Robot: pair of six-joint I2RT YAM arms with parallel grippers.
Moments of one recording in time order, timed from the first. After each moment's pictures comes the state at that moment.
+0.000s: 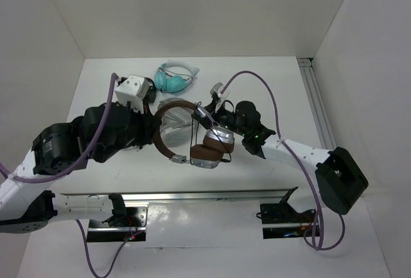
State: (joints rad) left arm -1.13 1.04 1.69 -1.12 -0.57 -0.50; right arm 0.71 1.35 0.77 0.56 -0.32 0.11
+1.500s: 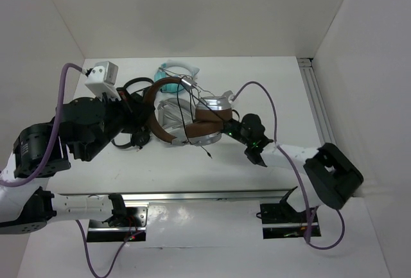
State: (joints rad) left arm -1.13 1.04 1.81 -1.09 -0.67 -0.69; right arm 0.69 1.48 0.60 0.95 -0.31 0.27
